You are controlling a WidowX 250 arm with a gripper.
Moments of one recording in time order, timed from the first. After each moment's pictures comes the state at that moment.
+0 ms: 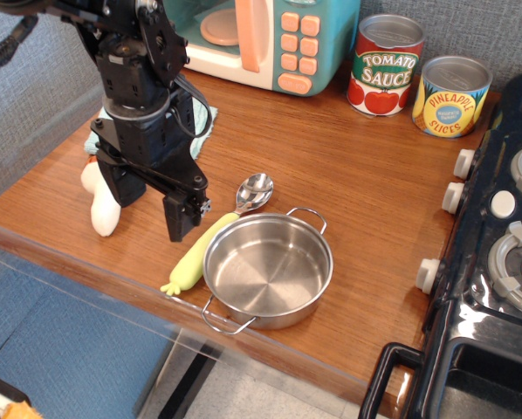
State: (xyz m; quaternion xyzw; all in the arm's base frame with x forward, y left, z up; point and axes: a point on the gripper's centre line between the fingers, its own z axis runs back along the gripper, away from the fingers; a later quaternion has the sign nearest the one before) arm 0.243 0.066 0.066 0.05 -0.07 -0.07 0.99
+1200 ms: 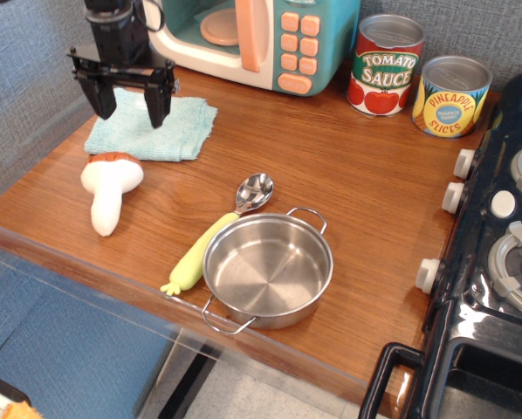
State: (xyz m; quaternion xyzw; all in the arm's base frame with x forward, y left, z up) arm 0.350 0.187 0.045 0.03 -0.06 0.13 0.99
